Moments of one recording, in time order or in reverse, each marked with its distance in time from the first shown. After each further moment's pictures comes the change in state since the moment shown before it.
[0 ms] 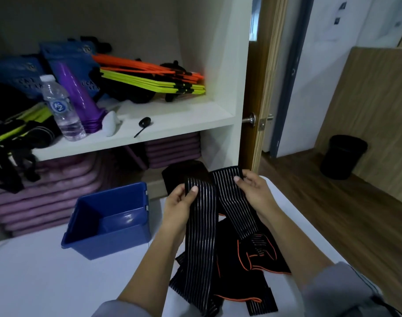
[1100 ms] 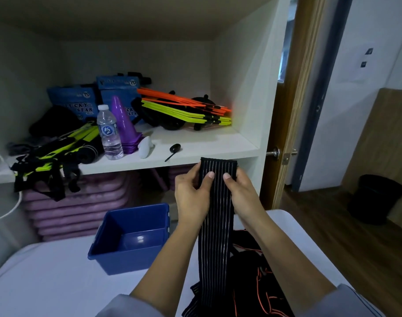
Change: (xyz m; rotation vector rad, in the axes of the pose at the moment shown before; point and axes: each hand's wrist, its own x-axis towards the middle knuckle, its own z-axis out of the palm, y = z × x) left_hand 0.007 0.088 0.009 0.420 0.325 0.427; right_hand -0.015 -0.092 0.091 0.117 -0.191 -0.250
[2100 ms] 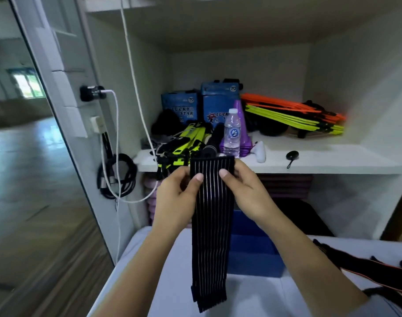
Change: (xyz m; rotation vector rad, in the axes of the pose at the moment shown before) left_hand 0.027 -0.008 -0.367 0.248 0.158 0.184; right_hand -0.014 -0.013 0.323 -0.047 -0.407 -0.154
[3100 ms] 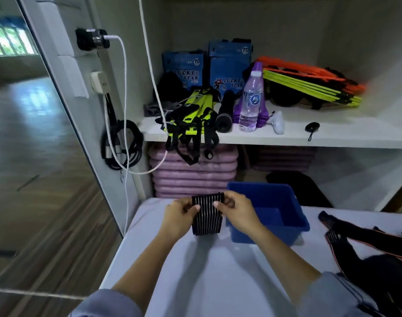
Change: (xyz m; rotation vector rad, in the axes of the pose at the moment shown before) left_hand -0.019 -0.192 -0.013 0.165 -0.337 -0.401; right_hand -0.014 0.160 0.064 -0.385 -0.005 0.405
